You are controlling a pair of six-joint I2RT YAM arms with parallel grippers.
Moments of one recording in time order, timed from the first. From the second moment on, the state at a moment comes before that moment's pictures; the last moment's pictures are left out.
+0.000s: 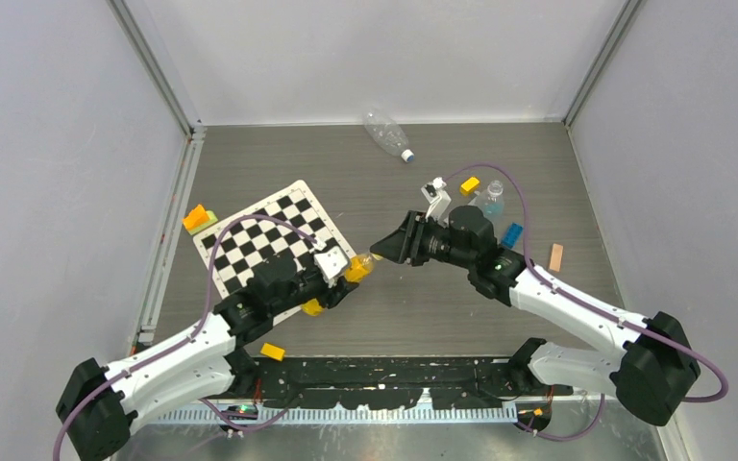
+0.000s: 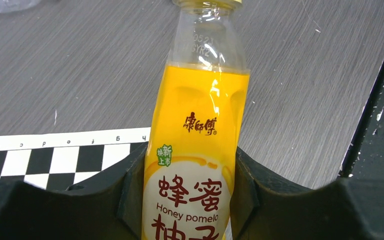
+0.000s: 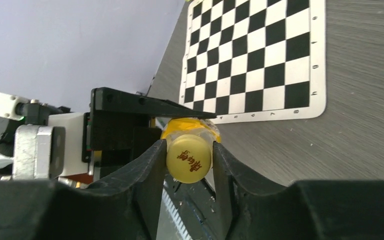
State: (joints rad) left arm -0.81 0.80 0.40 0.10 0.16 0.16; right arm 0.73 1.11 0.71 0.13 -0.29 0.83
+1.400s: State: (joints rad) left arm -0.80 0.96 0.53 -0.10 0.57 0.13; right arm 0.66 0.84 0.43 0.26 -0.65 0.48
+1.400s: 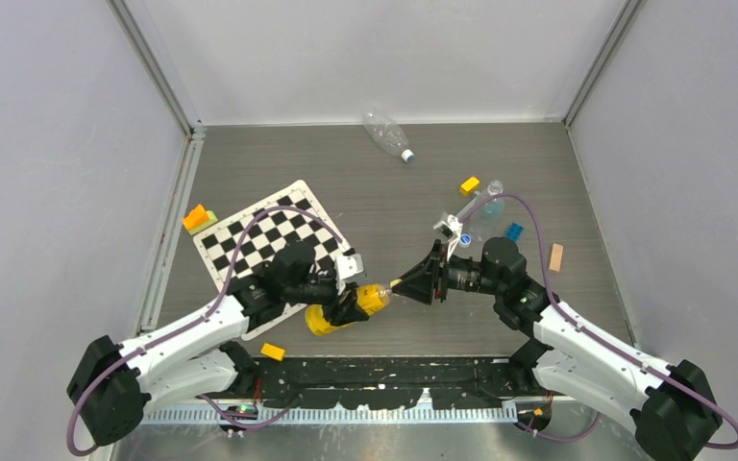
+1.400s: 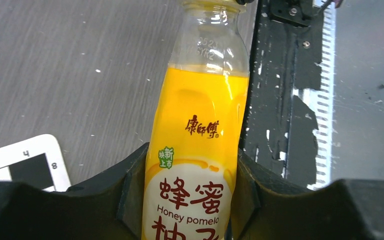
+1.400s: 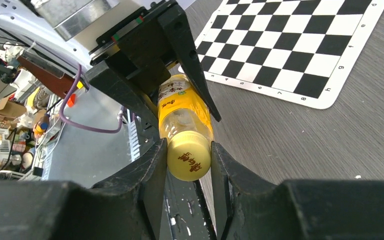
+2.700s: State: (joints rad) left arm -0.82 0.75 0.40 0.02 -0.03 0.22; right arm 0.68 0.96 0.64 0.09 -0.23 0.83
